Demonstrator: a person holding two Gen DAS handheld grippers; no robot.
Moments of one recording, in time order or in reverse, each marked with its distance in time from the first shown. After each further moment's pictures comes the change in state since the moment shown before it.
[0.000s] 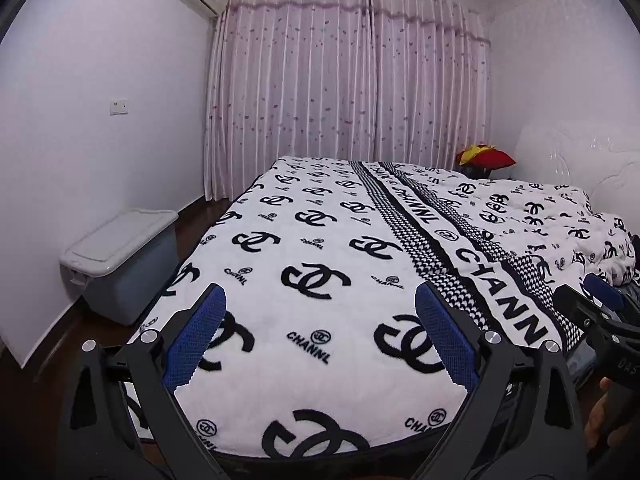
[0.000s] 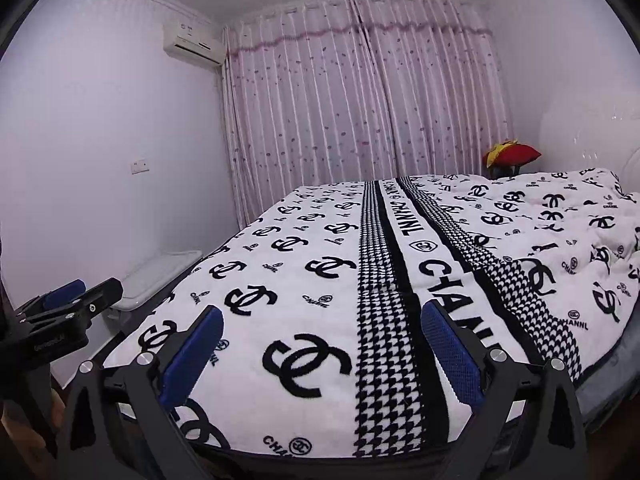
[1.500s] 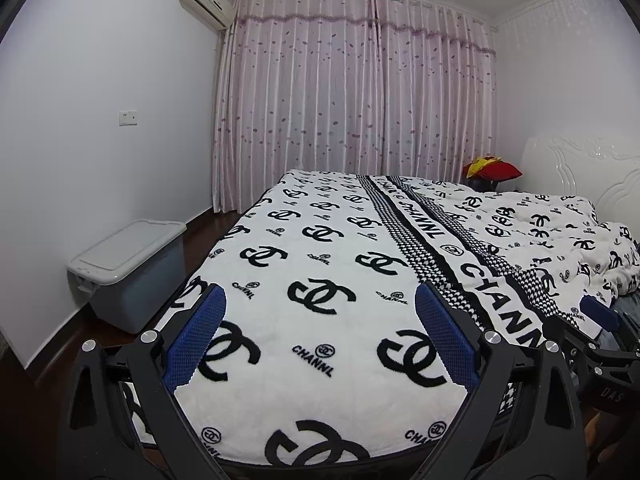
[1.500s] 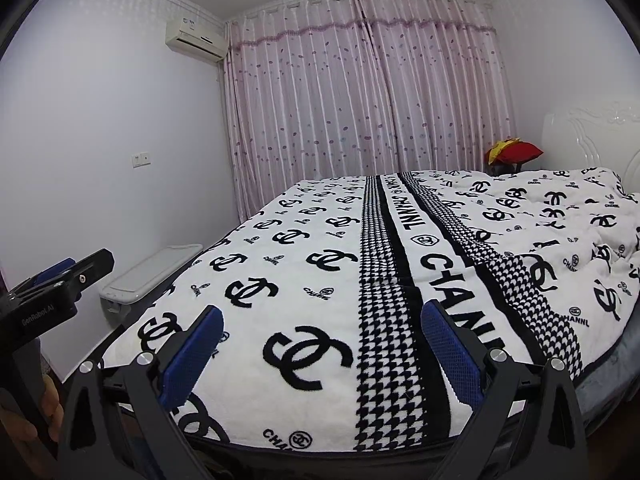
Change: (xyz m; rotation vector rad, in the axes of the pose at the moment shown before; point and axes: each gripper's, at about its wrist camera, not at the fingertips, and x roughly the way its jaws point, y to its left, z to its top) left arm -0.009 -0.001 0.006 -0.004 -0.048 0.030; right arm 0.000 0.003 -0.008 -0.010 0.022 0.002
